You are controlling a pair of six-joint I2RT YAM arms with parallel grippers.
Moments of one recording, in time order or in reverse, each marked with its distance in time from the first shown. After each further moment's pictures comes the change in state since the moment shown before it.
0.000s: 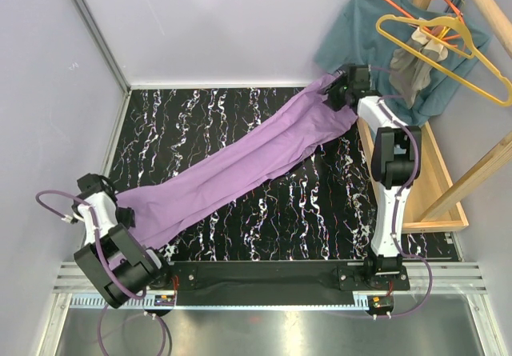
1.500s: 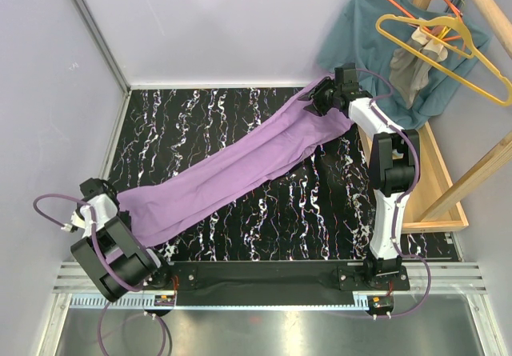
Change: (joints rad) left arm 0.021 0.043 -0.068 0.145 -0.083 -0.126; right arm 0.106 -0.129 -0.119 -0.053 -0.148 0.034
